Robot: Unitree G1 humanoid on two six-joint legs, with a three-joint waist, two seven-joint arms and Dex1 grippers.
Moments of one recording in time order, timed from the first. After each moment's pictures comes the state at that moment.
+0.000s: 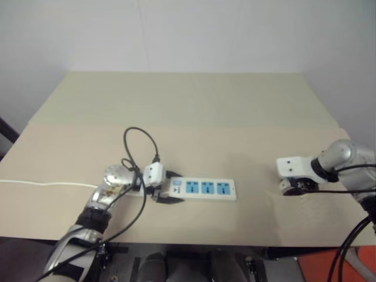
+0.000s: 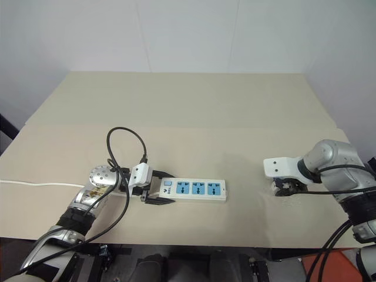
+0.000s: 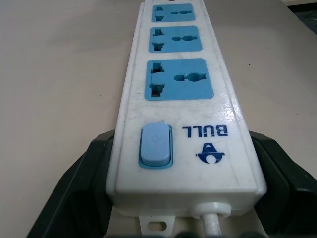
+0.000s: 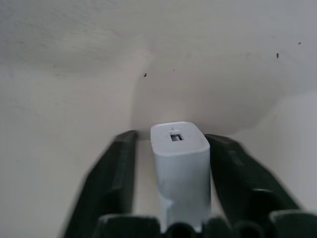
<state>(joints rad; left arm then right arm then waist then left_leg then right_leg) -0.49 0.48 -0.24 0.41 -0.15 -0.21 -1.35 -0.58 -1.08 0.35 0.22 -0.25 0.09 1.42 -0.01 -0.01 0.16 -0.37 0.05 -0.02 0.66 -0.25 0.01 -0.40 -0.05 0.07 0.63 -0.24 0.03</state>
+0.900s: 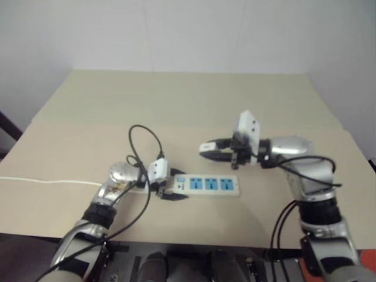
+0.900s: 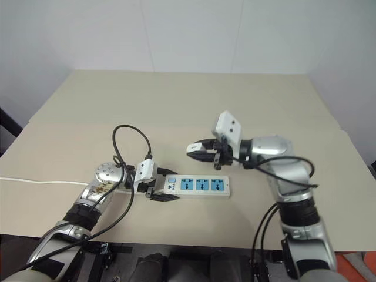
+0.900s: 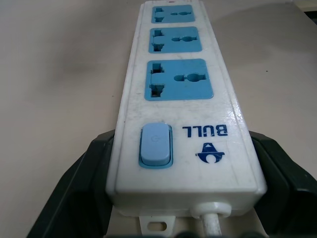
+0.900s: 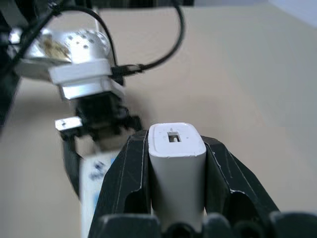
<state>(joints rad) -0.54 0.45 -0.26 0.46 -0.14 -0.17 -1.33 -0.55 -0.44 0.08 -0.21 0.26 0.61 1.06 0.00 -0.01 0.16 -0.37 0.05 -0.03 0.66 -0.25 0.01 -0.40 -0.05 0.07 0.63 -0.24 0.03</state>
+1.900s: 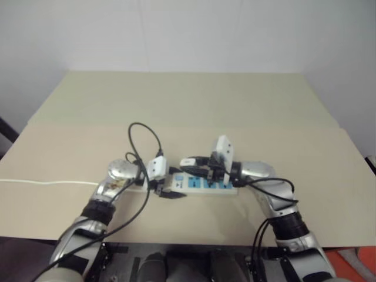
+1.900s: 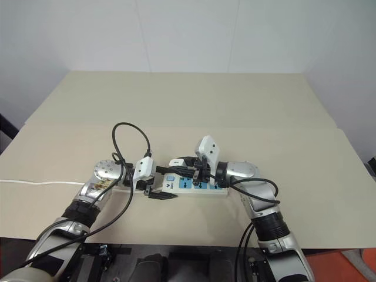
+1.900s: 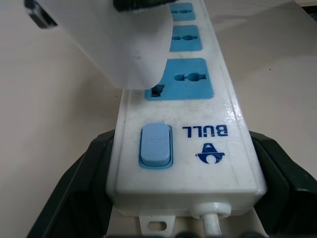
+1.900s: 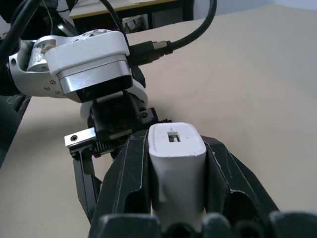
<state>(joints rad) -0.58 0.46 -0.26 0.50 -0.14 -0.17 -1.35 -0.47 -0.30 0.18 -0.04 0.29 0.39 0.96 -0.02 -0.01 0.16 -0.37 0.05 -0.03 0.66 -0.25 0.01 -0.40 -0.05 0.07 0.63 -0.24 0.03</state>
